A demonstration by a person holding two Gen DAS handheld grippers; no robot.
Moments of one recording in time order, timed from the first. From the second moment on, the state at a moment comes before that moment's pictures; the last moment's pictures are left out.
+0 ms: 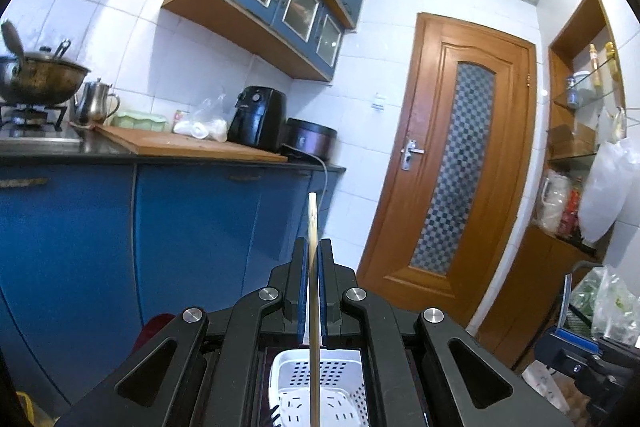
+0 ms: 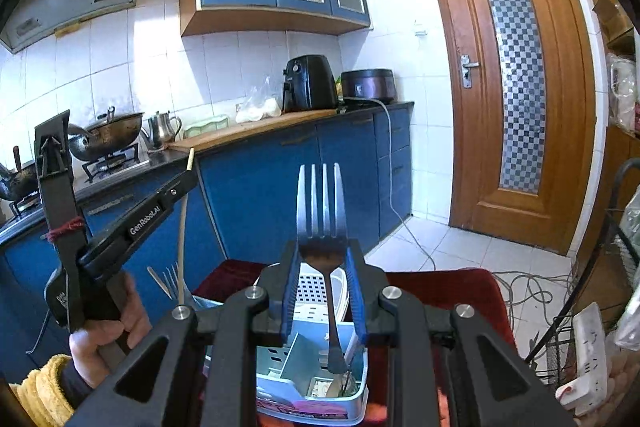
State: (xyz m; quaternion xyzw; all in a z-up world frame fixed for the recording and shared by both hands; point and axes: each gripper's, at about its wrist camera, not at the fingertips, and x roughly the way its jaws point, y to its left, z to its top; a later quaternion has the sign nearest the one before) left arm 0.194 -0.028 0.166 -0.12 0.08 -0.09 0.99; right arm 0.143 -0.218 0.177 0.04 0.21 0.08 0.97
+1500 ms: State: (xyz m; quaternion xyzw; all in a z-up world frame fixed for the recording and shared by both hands) left arm 0.117 -0.030 0.148 -0.06 0.19 -0.14 0.97; right arm 0.077 -0.217 0.155 0.11 0.24 0.09 0.96
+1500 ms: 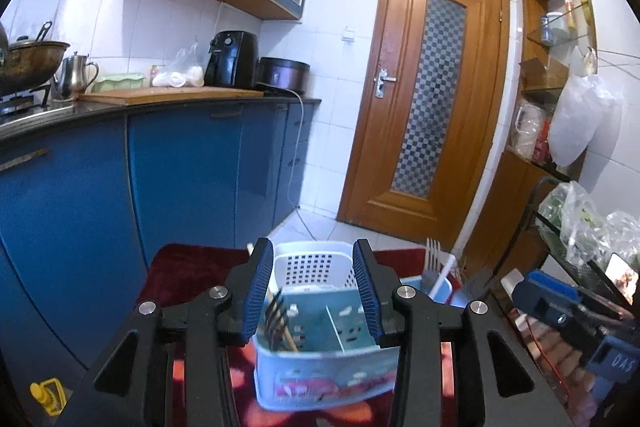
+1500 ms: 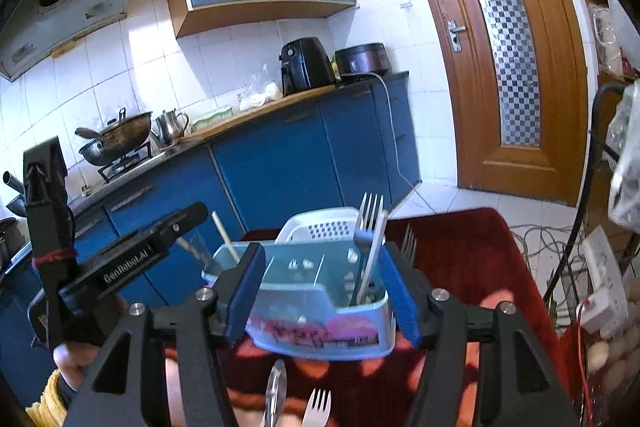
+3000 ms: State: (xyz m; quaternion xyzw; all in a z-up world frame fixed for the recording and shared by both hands) left arm 0.054 -0.006 0.044 -0.03 0.40 -0.12 0.91; right arm 0.025 -0.217 0.040 0.15 0.41 0.08 0.90
